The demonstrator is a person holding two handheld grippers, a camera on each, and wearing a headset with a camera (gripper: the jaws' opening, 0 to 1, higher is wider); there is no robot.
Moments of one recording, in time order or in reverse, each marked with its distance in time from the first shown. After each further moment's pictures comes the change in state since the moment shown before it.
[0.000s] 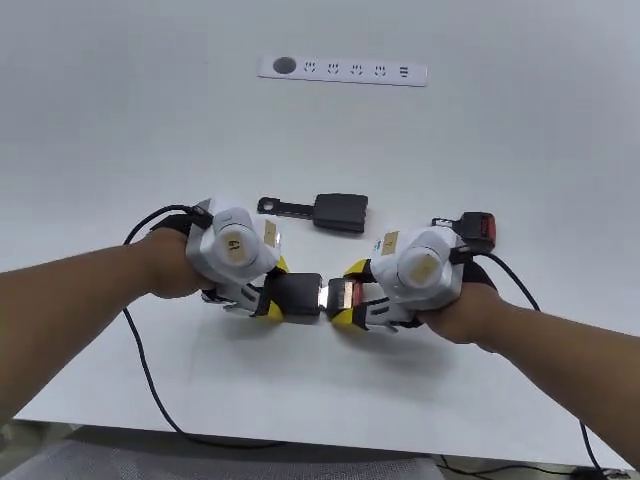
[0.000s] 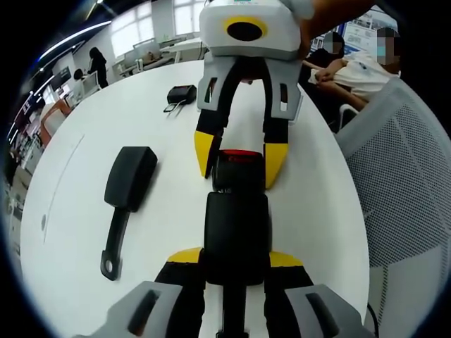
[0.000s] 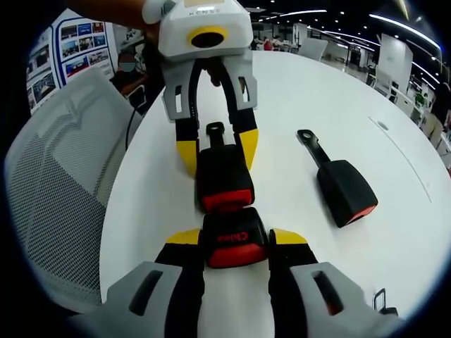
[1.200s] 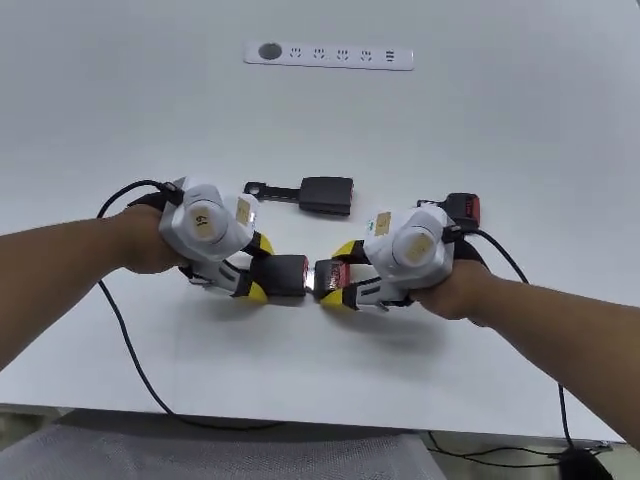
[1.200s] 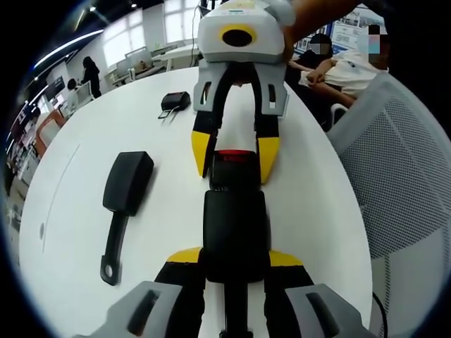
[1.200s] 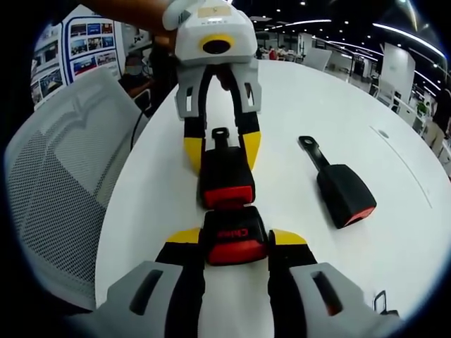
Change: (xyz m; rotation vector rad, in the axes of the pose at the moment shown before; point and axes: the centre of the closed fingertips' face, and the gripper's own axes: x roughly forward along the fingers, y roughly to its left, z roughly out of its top) left arm 0.001 0.000 -0.002 0.045 -0.041 -0.032; right arm -0.001 0.004 -0.004 -0.040 -0.067 0.016
